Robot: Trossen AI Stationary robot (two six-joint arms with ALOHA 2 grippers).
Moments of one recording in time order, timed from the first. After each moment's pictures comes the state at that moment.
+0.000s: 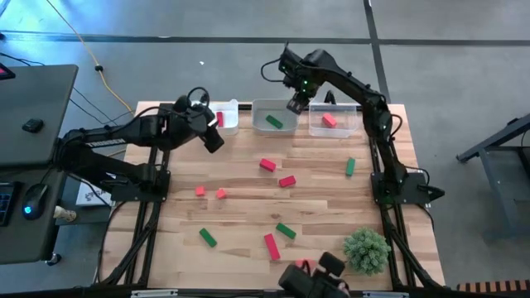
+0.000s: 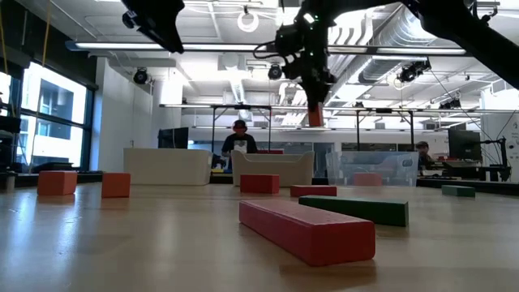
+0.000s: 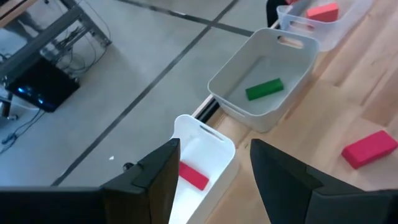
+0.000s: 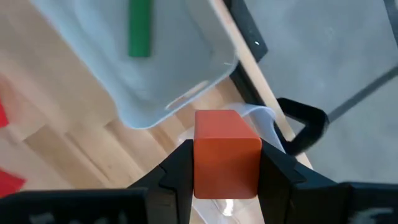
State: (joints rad) left arm 0.28 1.10 1.13 -0.80 -0.69 -0.12; right arm -0.63 2.18 2.36 -1.57 0.18 -0.06
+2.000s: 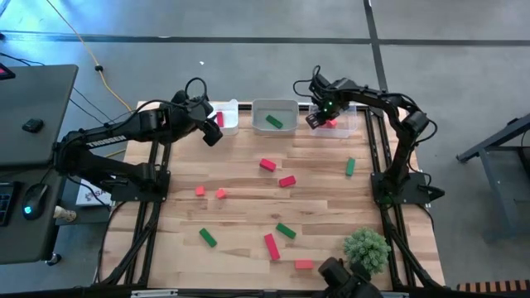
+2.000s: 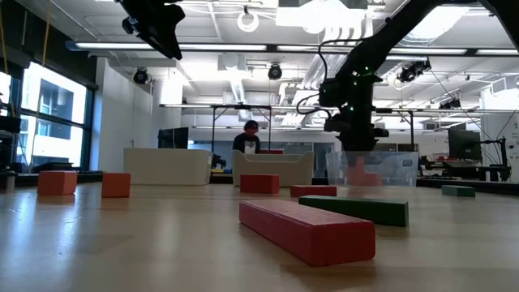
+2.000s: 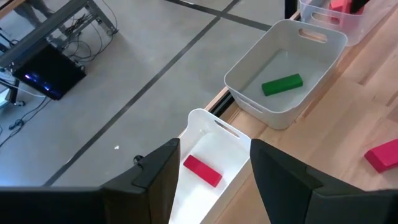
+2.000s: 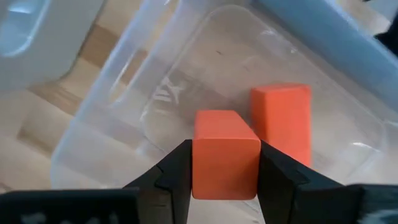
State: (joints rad) left arm 0.40 1.10 1.13 -0.79 -0.64 -0.08; right arm -0.83 1.84 1.32 -0.89 0.01 0.16
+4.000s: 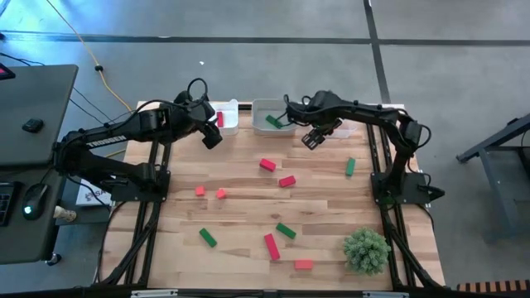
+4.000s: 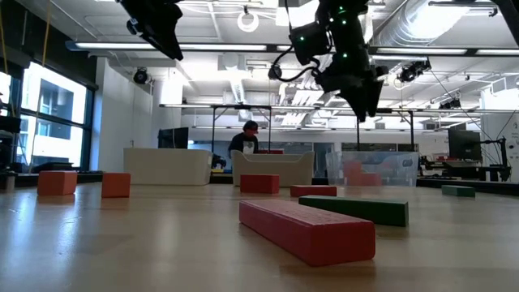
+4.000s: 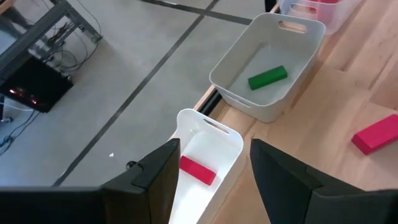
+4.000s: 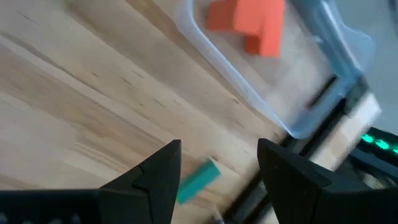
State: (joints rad) left arm 0.40 1.10 1.13 -0.79 -0.57 0.00; right arm -0.40 1.82 1.62 -1.54 0.33 0.49
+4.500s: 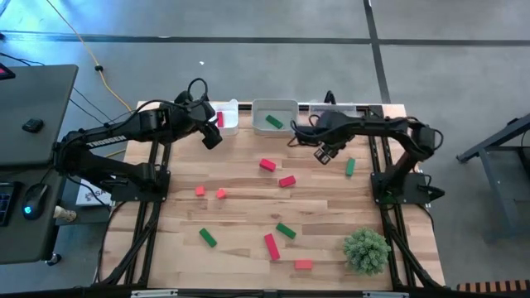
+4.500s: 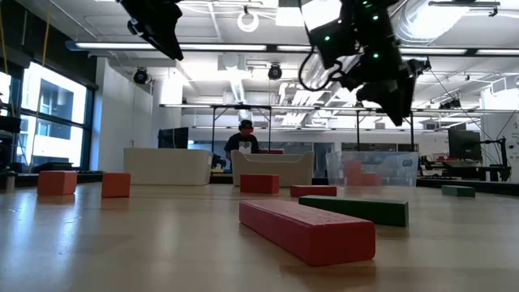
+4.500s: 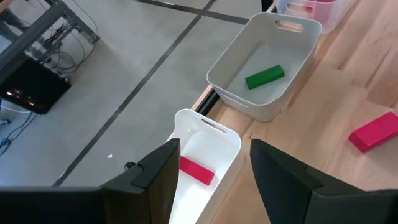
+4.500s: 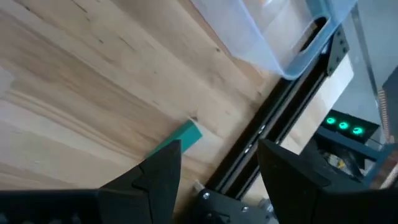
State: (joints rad) left arm 0.40 1.10 1.13 -0.79 -0.56 0.00; right arm -0.27 1.68 1.35 -1.54 0.39 0.65
